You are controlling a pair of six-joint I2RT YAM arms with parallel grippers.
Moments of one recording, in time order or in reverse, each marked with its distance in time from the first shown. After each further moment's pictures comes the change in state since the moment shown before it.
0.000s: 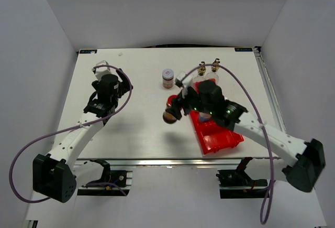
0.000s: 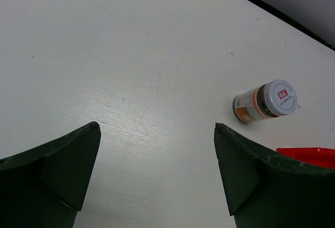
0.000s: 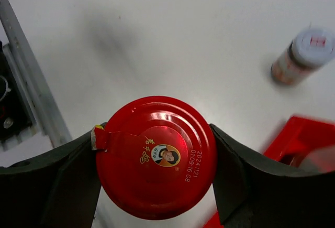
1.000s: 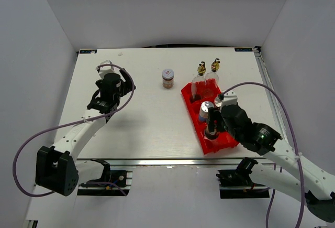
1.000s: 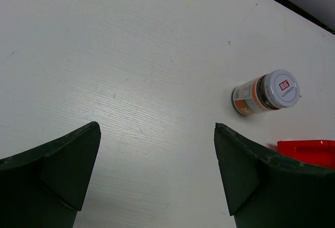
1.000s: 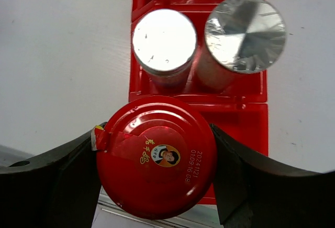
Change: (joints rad) left arm 0.005 0.063 0.000 0.042 0.063 0.005; right arm 0.014 -0.493 -0.247 -0.588 0.623 0.381
